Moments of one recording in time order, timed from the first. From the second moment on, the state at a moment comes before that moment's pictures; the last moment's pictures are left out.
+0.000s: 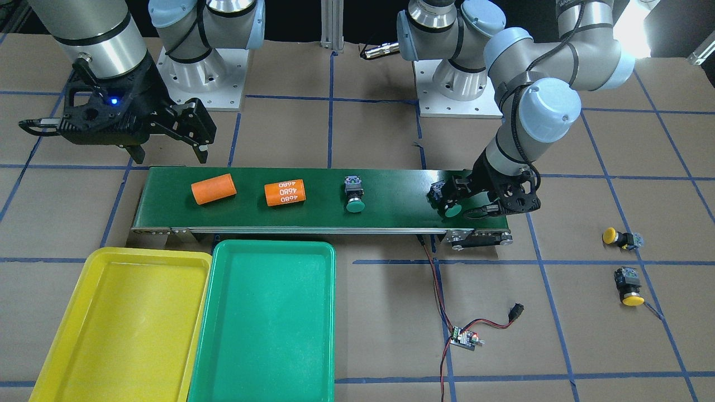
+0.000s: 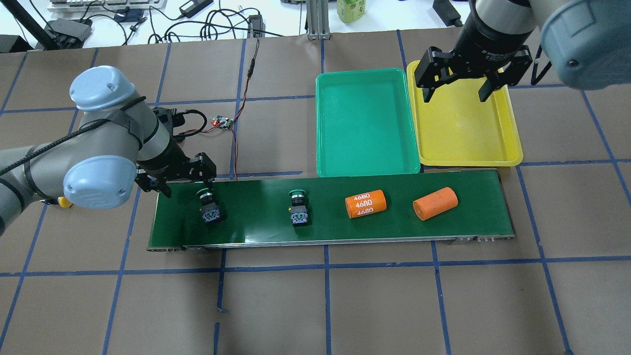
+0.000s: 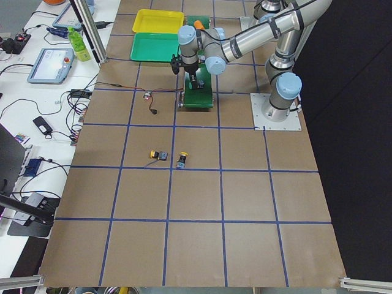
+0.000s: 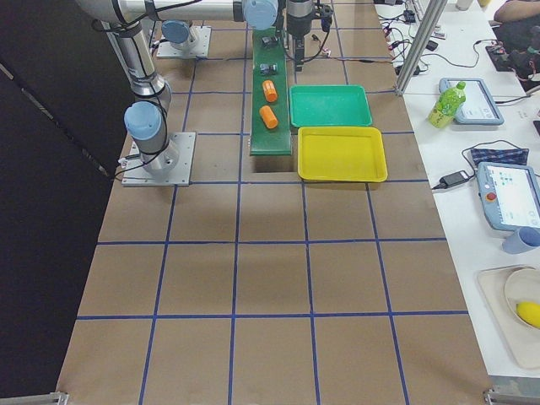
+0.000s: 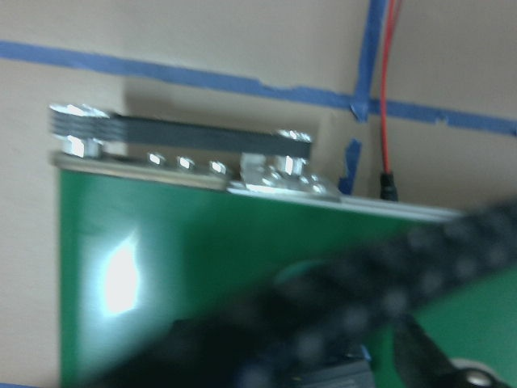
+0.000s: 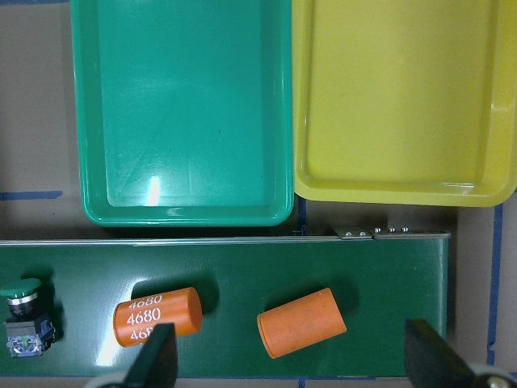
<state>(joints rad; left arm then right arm) -1.41 -1.67 -1.98 -1.15 1.54 -0.04 1.58 -1.54 1.56 -1.66 -1.52 0.02</state>
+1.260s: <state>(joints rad) -0.84 -2.00 -1.70 -1.09 1.62 0.81 1.58 -1.54 1.56 -1.66 -1.52 0.02</state>
